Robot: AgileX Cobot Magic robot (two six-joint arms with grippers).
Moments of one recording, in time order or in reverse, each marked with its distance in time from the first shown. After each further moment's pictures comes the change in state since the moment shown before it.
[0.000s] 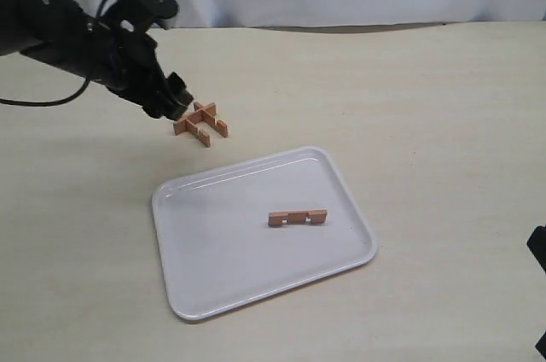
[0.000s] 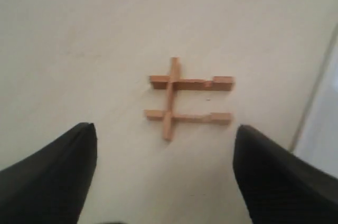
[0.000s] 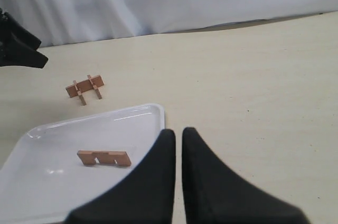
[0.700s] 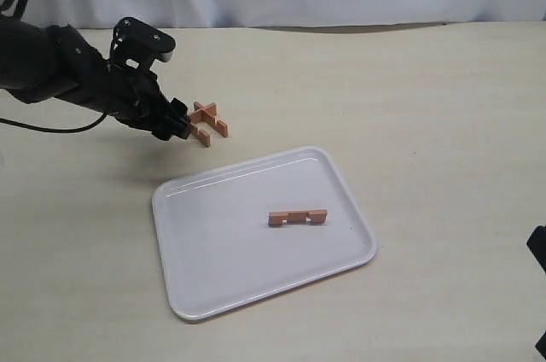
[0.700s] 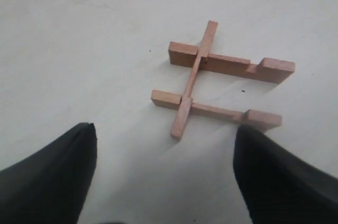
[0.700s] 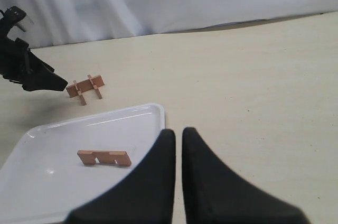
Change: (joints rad) left arm 0.007 0.185 0.012 -0.132 -0.170 -0.006; right arm 0.000 0.000 0.000 0.000 0.000 0.000
